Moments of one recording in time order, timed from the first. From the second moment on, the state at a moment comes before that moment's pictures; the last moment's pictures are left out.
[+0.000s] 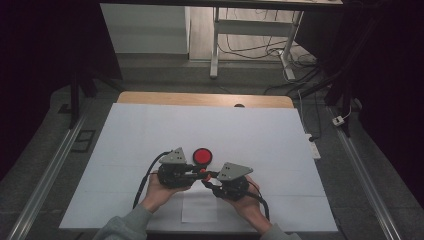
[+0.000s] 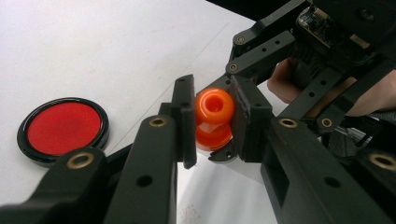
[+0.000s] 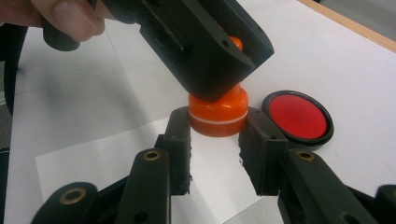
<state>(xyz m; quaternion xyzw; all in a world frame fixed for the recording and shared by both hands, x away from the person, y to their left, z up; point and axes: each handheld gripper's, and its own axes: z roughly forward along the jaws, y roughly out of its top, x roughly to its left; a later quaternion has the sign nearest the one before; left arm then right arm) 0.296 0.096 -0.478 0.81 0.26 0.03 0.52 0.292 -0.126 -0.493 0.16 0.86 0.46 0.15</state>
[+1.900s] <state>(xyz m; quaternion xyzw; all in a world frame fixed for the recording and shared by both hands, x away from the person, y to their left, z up) 0.293 0.097 -0.479 0.81 0.25 0.03 0.53 0.289 -0.129 -0.494 0.15 0.86 0.47 0.15</state>
